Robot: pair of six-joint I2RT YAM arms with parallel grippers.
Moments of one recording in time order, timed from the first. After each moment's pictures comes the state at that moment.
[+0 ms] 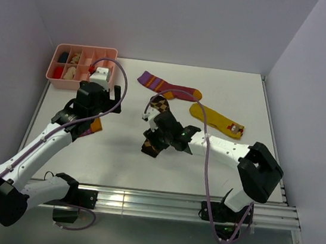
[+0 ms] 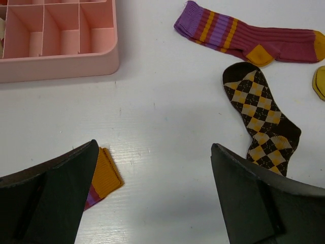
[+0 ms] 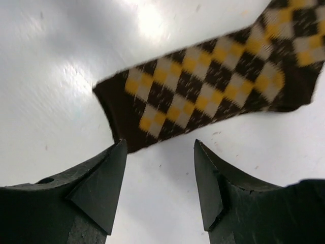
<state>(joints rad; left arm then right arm) -0.43 1.06 0.90 -0.27 -0.29 -0.22 0.88 1.58 1.01 -0.29 0.05 -0.02</state>
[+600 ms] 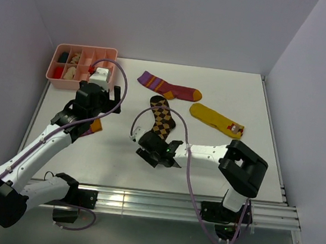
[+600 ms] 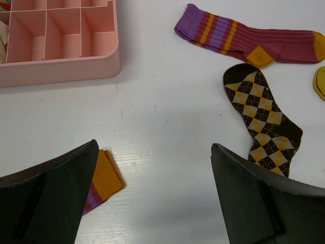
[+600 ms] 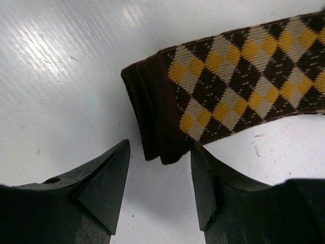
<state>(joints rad) -0.43 1.05 0.88 -0.25 -0.29 -0.20 1.09 1.68 0.92 -0.21 0.25 -0.04</state>
